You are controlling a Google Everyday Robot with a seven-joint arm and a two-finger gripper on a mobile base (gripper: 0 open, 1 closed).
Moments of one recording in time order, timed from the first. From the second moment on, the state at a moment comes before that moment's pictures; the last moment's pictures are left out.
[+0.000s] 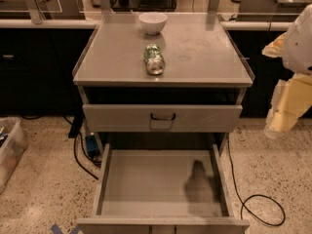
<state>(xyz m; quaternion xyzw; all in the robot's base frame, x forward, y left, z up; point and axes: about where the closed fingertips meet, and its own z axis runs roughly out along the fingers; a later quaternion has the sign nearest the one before) 0.438 -0.217 0.976 -0.60 0.78 -0.03 0.16</state>
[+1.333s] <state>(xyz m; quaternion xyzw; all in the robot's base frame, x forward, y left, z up) 0.430 -0.218 0.874 -0.57 0.81 0.00 0.14</state>
